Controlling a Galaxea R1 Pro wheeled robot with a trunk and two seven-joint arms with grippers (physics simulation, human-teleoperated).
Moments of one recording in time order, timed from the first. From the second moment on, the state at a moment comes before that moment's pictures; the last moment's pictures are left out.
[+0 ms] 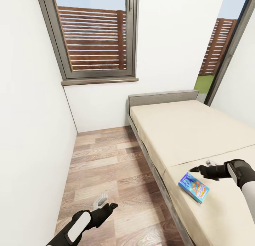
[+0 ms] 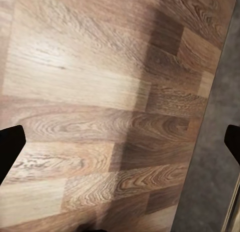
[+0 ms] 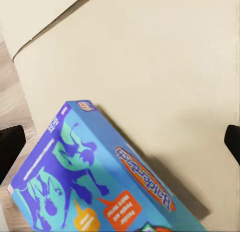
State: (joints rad) left arm -0.44 0.00 -0.35 -0.64 1.09 0.42 0.05; right arm -0.95 -0.42 -0.32 -0.39 0.26 0.84 0.77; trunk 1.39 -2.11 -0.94
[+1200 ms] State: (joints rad) left arm -0.44 0.00 -0.35 -0.64 1.09 0.42 0.05; right arm -0.93 -0.45 -0.32 -0.32 0.27 0.86 0.95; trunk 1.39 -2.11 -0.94
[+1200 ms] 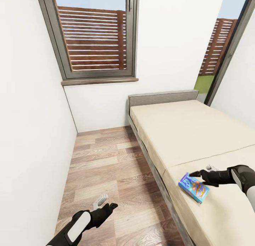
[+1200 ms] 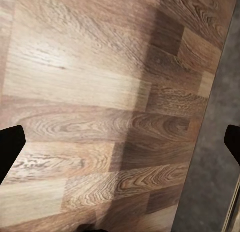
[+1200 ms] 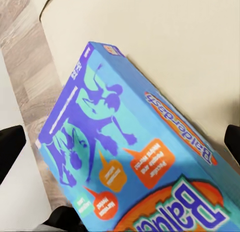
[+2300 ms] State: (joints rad) left arm -0.46 -0.06 -0.35 -0.62 1.09 0.34 -0.13; right arm -0.90 -0.45 -0.56 -0.63 0.38 0.66 1.03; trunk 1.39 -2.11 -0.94
